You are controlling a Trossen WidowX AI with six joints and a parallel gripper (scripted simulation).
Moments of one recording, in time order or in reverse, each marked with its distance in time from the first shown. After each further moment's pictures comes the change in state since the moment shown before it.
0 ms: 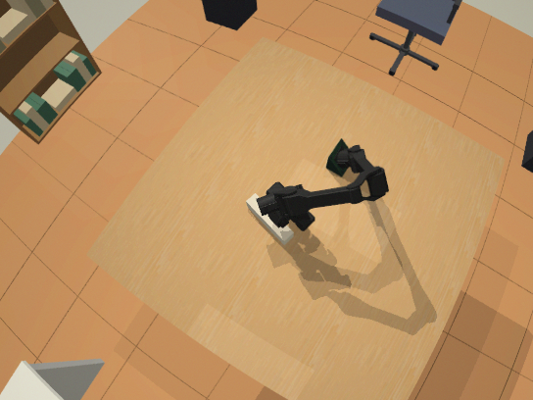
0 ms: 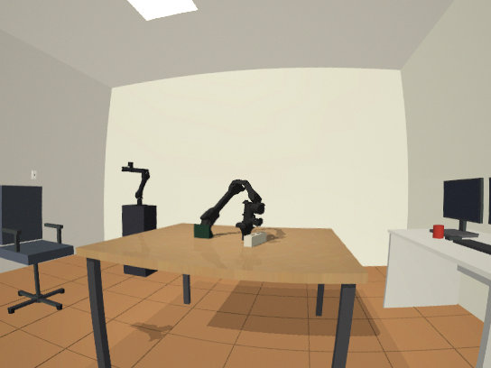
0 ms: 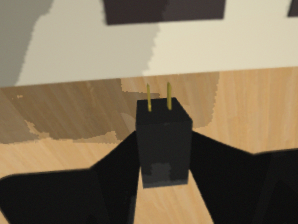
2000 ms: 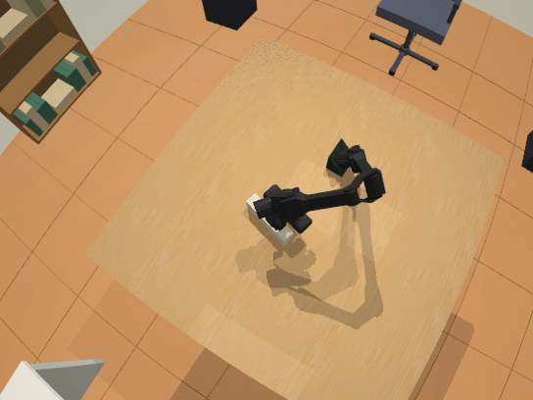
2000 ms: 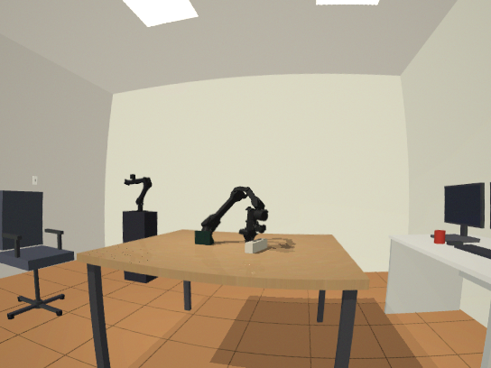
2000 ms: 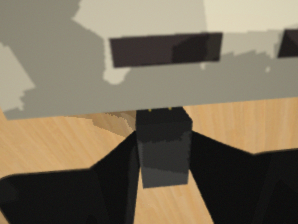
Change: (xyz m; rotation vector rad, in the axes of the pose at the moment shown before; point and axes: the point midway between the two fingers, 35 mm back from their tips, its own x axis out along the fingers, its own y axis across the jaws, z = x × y) arm -0.001 0.000 0.014 0.000 0.000 0.000
